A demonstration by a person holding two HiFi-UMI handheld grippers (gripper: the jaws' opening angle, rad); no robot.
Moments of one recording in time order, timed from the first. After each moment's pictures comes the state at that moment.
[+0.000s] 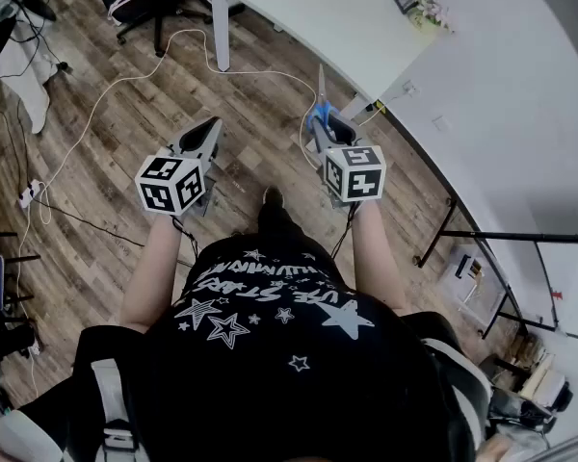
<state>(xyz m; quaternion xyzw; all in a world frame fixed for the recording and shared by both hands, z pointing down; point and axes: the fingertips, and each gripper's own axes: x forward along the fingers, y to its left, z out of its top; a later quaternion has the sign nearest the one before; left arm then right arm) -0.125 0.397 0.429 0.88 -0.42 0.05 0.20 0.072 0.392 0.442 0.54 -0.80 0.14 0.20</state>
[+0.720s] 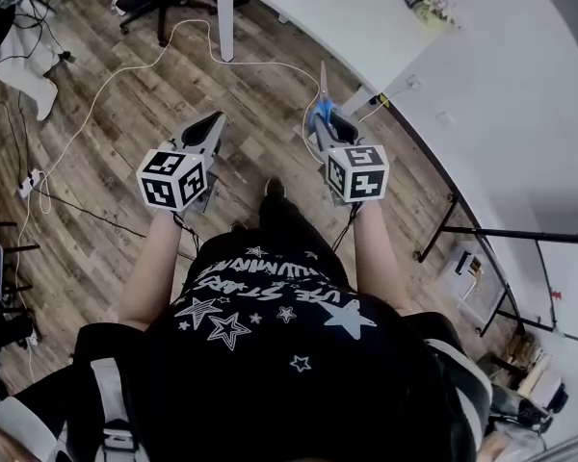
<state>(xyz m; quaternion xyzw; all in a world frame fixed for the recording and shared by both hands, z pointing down) -0.123 0.417 0.435 0.88 -0.42 0.06 0.20 0.067 0.413 0.450 0.53 -0.81 0.14 0.20</state>
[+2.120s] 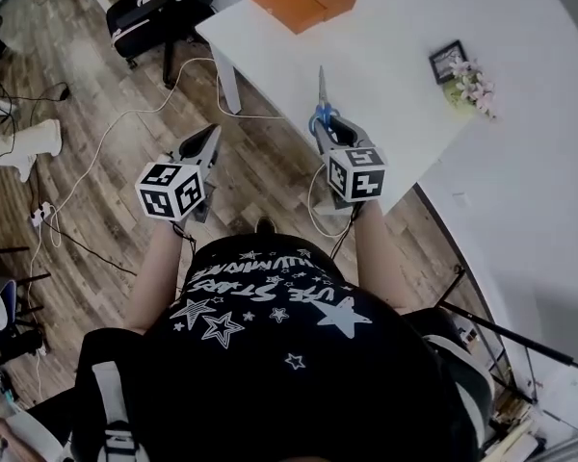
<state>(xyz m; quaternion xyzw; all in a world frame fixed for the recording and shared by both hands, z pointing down) -0.039 0.008 0.442 0.85 -0.48 0.07 0.22 0.161 -0.028 0.469 0.48 -0.84 0.17 0.18</state>
